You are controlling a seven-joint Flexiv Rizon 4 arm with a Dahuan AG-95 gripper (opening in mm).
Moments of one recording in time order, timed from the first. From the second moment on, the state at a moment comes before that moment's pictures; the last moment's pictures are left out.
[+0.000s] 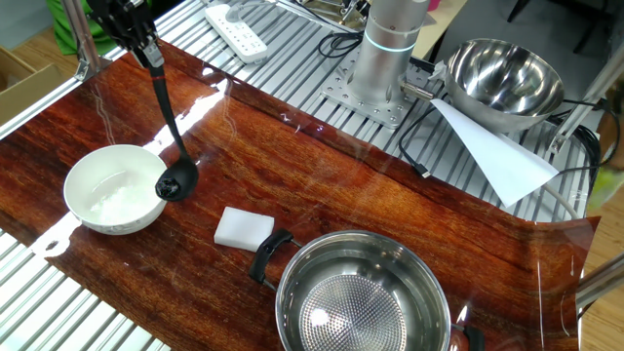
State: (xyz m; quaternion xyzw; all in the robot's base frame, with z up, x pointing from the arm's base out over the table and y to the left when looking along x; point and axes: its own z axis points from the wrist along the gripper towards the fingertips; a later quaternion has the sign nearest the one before) arm 0.516 -0.242 0.286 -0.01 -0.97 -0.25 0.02
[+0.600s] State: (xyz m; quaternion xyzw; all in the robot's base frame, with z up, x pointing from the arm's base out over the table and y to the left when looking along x) arm 0.511 -0.249 0.282 0.00 -0.97 -0.26 0.01
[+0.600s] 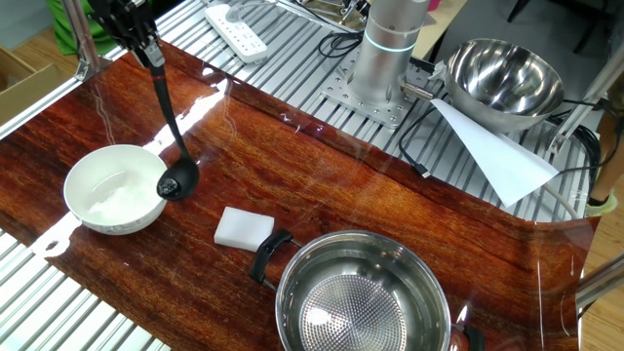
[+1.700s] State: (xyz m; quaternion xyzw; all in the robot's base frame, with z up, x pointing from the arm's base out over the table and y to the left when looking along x) arm 0.506 -0.260 0.279 0.00 -0.96 -0.27 0.01
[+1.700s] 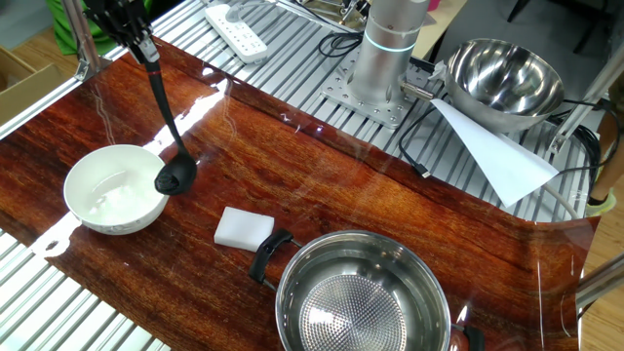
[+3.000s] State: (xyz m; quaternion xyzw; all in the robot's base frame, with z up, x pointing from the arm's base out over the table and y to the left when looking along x) arm 0.503 -0.255 0.277 0.03 -0.98 -0.20 -0.01
